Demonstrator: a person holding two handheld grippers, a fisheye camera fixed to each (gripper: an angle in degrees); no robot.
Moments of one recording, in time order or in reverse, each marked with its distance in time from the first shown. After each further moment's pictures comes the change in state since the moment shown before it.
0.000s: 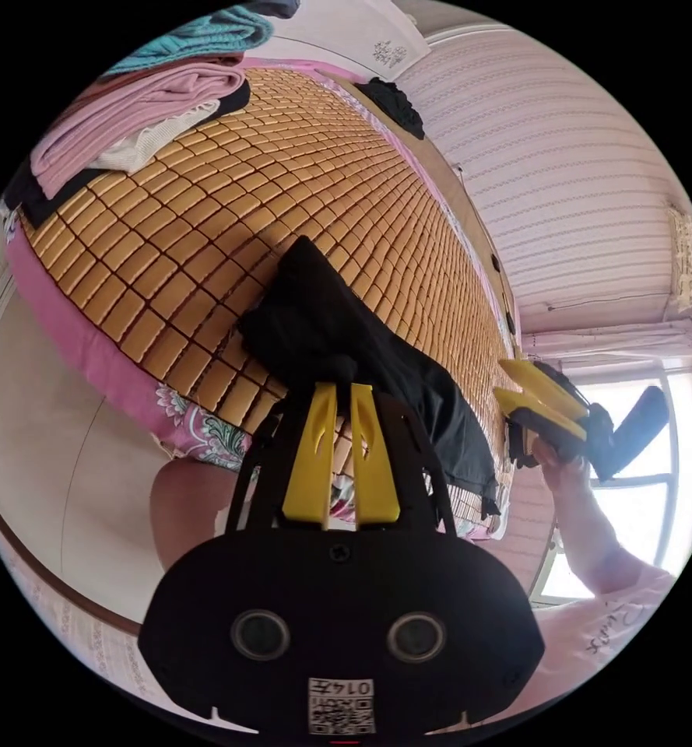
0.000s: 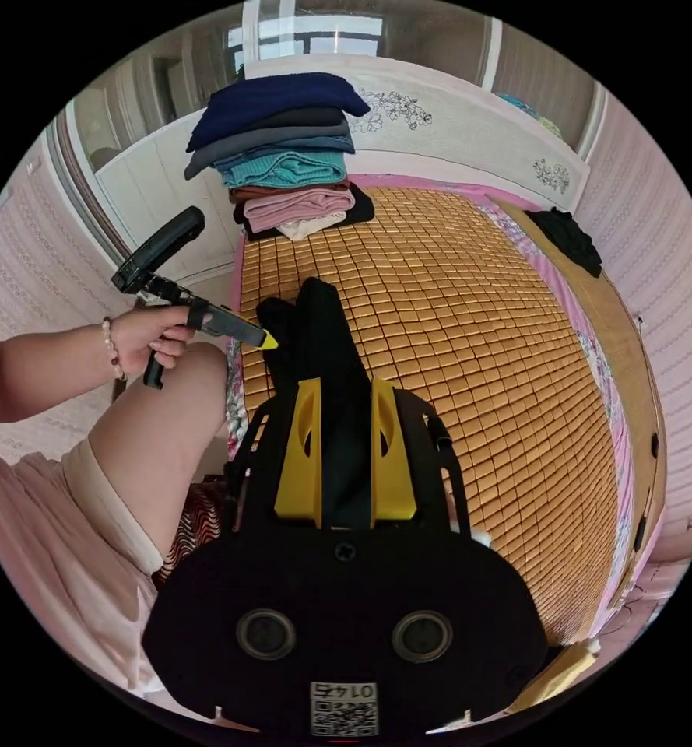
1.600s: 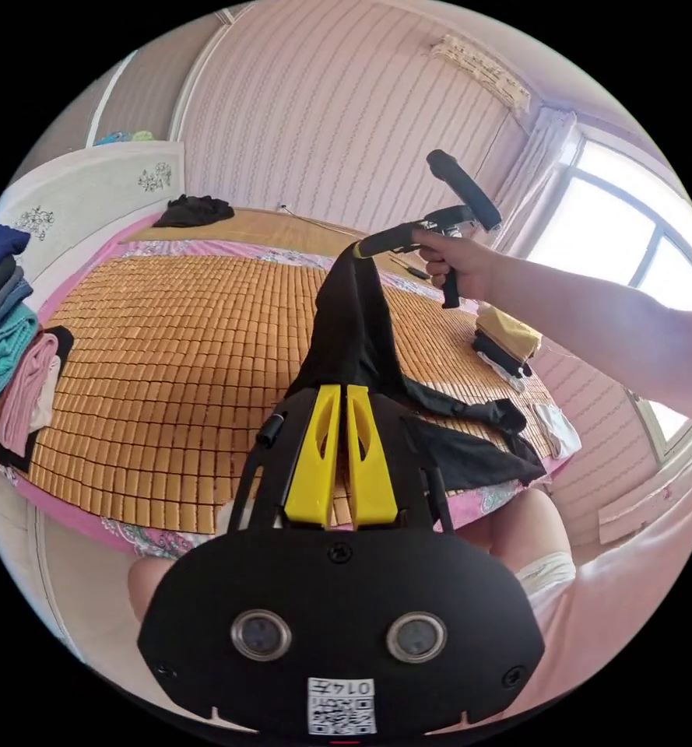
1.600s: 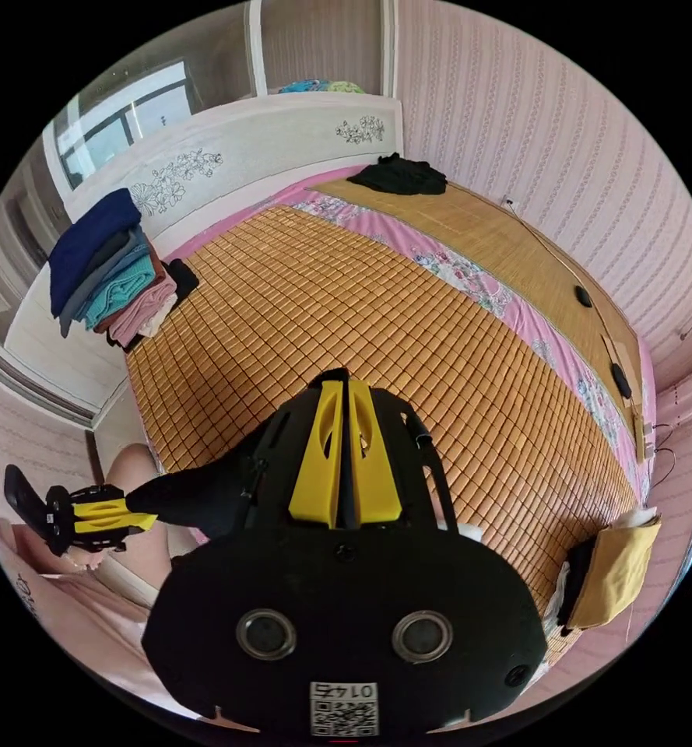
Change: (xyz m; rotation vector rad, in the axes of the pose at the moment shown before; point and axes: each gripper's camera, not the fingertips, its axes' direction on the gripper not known) left arm 0.200 0.169 -0.030 0.265 -0.102 0.702; right arm 0.196 0.104 -0.150 0.095 0.150 0.481
